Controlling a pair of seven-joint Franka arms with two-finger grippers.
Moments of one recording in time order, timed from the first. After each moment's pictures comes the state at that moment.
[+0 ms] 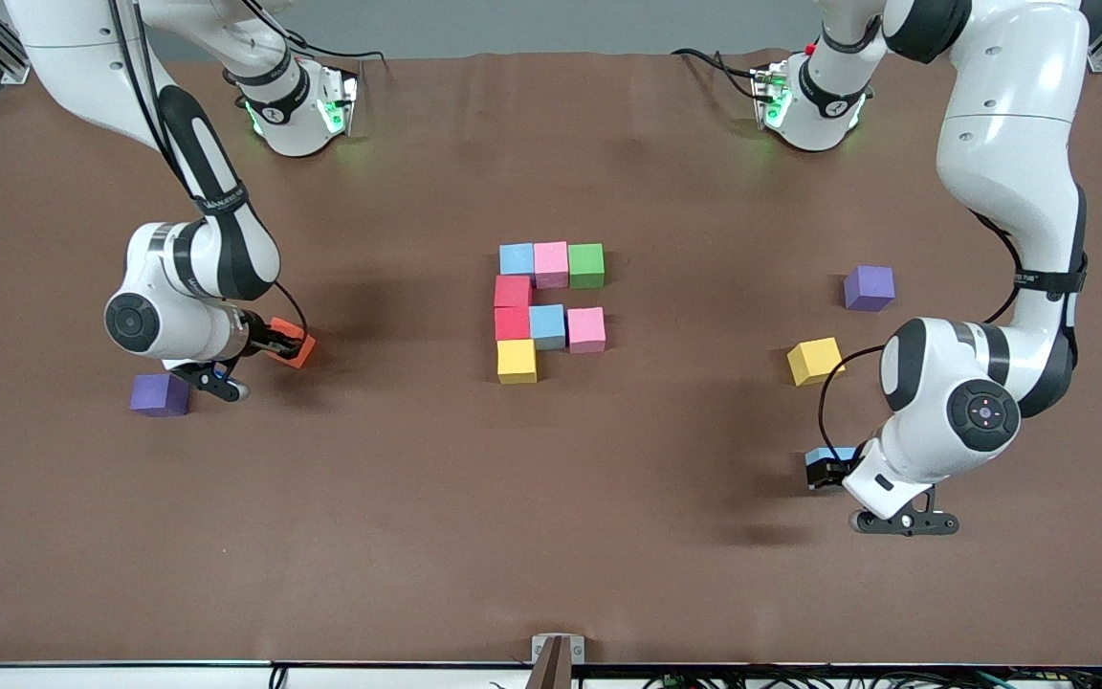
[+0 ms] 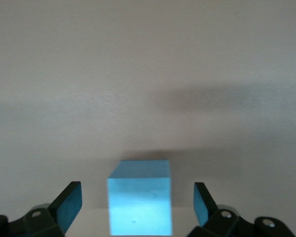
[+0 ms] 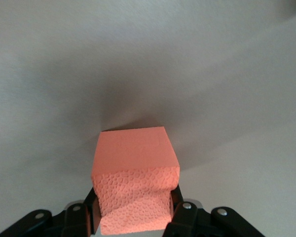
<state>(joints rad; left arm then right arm) -0.09 0.75 -0.05 -1.41 0.13 2.24 -0.14 0.23 0.37 -0.16 -2.13 0.17 2.22 0.39</state>
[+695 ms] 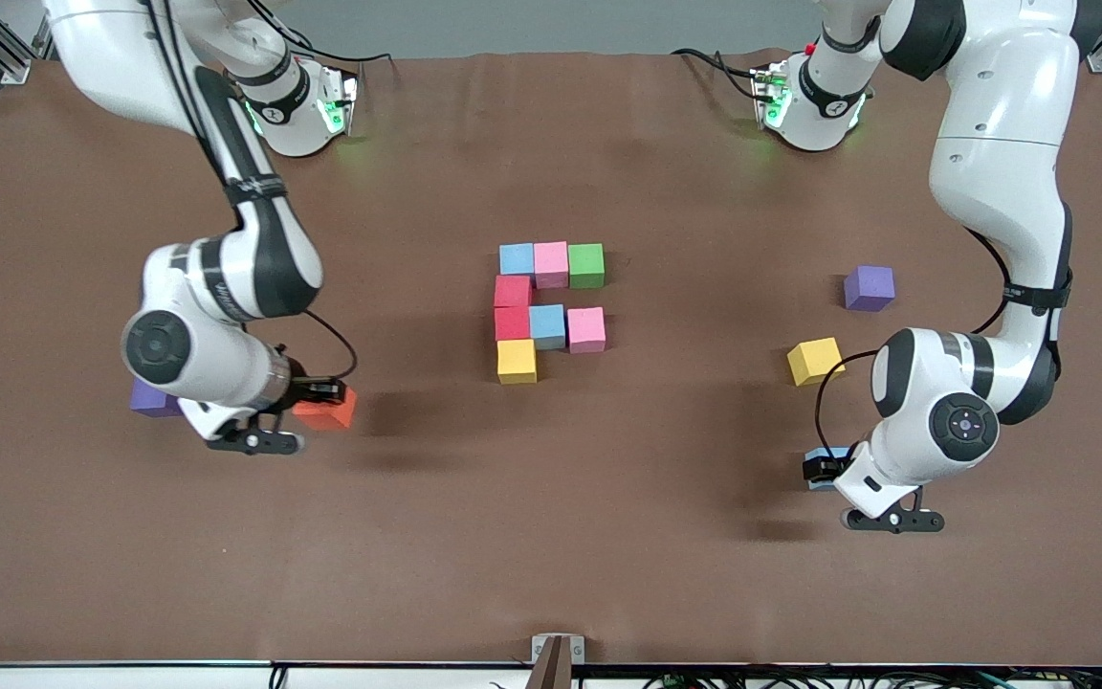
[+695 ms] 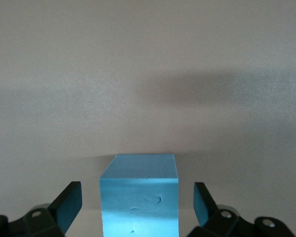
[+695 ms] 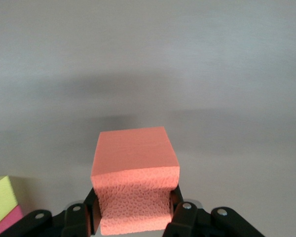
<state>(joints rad) -0.09 0.80 -0.05 -1.42 0.11 2.24 -0.14 0.40 0.54 -0.14 -1.58 0.17 1.98 0.22</state>
